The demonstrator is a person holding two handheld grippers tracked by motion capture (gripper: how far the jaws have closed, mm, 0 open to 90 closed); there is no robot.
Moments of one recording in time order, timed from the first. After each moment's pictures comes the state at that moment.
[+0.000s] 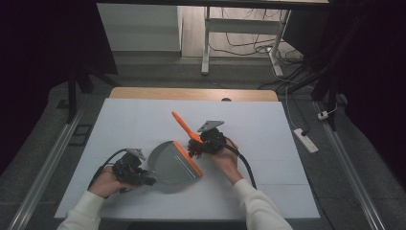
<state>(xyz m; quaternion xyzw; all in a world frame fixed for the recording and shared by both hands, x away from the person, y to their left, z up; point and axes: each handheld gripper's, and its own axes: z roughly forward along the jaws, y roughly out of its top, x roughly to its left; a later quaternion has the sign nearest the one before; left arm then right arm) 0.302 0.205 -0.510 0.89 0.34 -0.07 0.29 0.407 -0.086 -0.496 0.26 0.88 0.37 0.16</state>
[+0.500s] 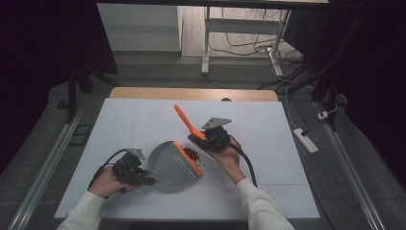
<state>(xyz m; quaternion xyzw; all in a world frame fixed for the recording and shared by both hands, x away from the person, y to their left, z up) 0.302 0.204 -0.510 0.89 0.34 -0.07 0.29 0.405 -0.101 -0.476 0.26 0.86 0.41 0.16</state>
